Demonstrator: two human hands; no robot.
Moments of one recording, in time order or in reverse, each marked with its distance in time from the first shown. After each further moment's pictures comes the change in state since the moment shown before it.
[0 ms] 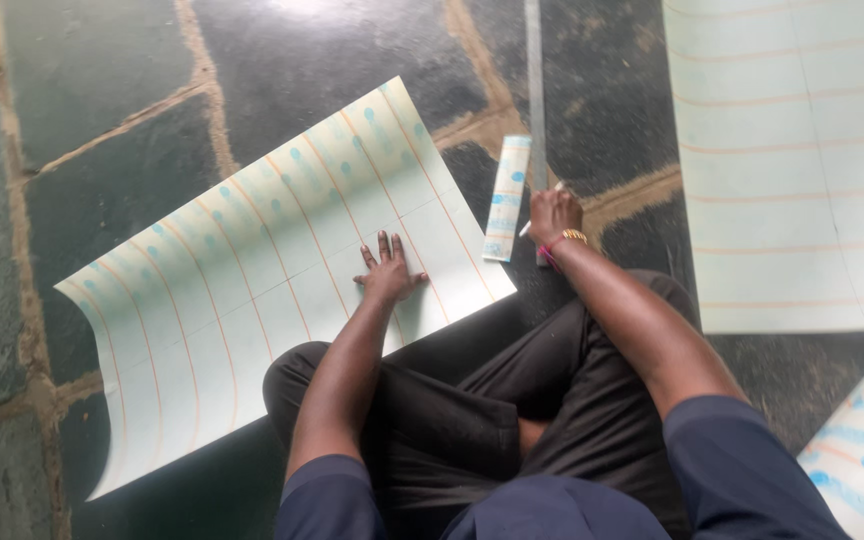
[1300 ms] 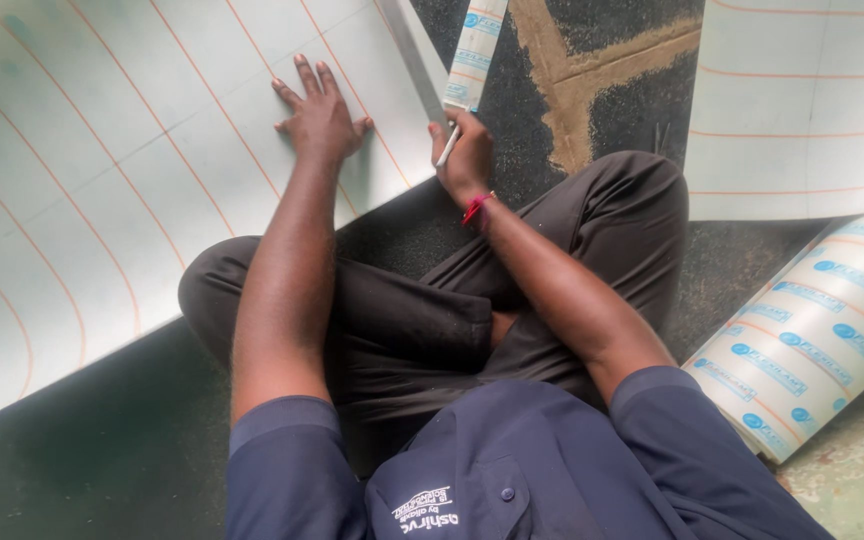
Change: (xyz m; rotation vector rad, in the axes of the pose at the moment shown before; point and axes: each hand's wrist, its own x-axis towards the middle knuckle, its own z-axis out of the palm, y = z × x) left_hand 0.006 -0.002 -0.037 0.092 0.068 0.007; right_hand -0.105 -0.123 0.034 0.871 0.385 0.030
